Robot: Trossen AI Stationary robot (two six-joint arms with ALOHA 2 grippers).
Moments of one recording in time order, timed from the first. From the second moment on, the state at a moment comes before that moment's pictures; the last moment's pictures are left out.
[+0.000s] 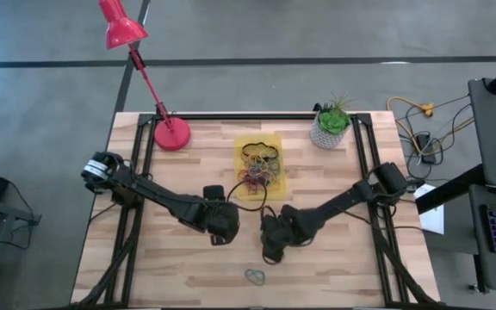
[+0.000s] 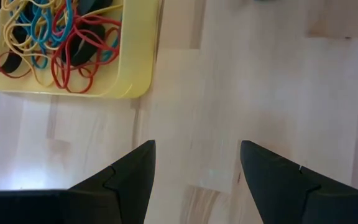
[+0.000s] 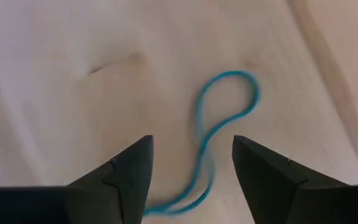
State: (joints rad) left arm -0.38 1.69 1.22 -0.77 -0.42 -0.40; right arm 0.40 1.98 1.29 -0.59 0.20 0.85
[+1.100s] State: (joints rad) left arm -0.37 1.65 1.16 -0.77 -0.43 -0.40; right arm 0.37 1.93 1.30 -0.61 0.15 0.87
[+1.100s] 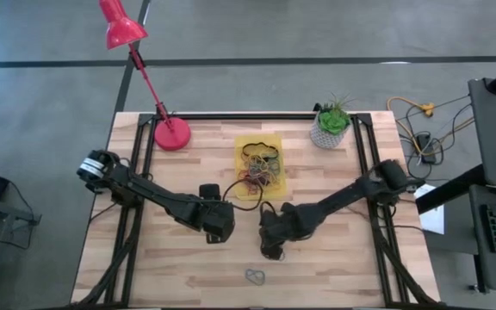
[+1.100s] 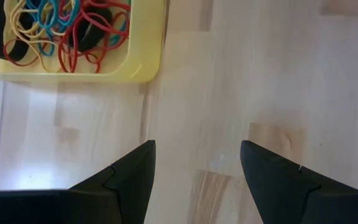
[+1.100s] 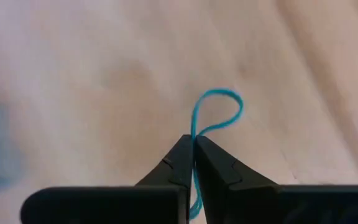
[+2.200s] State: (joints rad) left arm -0.43 1.64 1.16 -0.54 -0.15 -0.41; right arm 0.16 1.66 1.34 -0.76 0.26 0.44
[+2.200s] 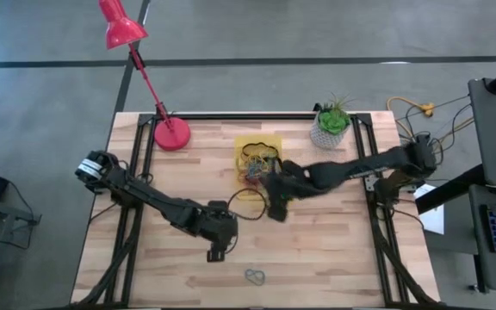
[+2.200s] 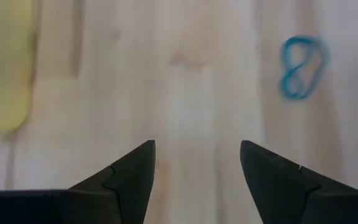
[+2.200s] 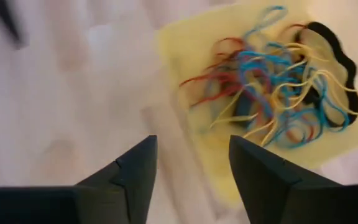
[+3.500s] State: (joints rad) left arm -0.57 2.08 1.22 0.04 -0.16 -0.21; right arm 0.73 1.68 1.30 -0.97 0.51 1.05
